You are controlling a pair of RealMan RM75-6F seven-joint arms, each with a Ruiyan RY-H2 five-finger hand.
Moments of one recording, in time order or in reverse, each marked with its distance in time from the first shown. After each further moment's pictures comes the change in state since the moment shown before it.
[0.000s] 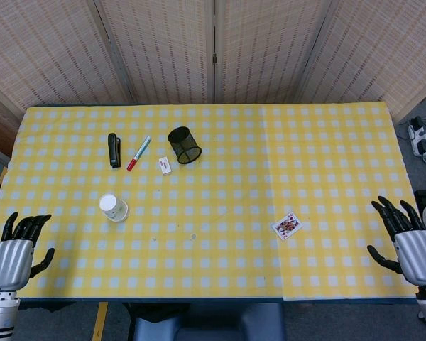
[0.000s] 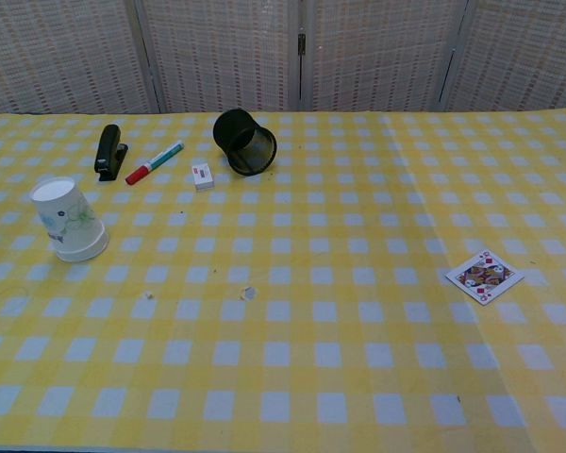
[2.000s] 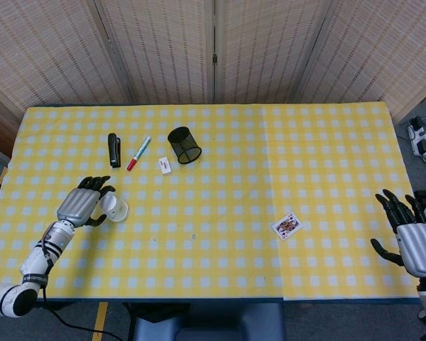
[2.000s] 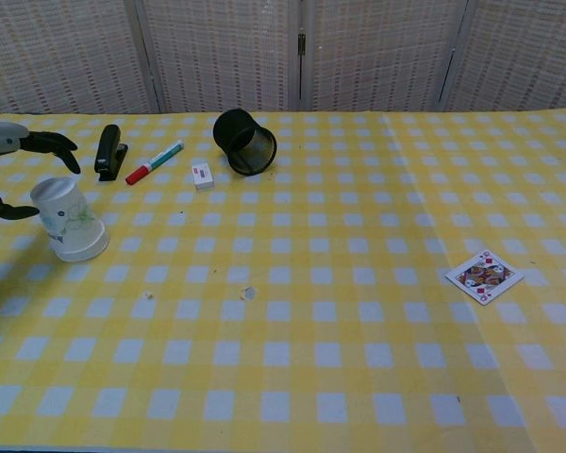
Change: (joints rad) left arm -0.497 0.015 -0.136 0.098 -0.344 -0.753 -0.009; right arm 0.020 0.031 0.022 -0.057 0.076 -0.044 -0.063
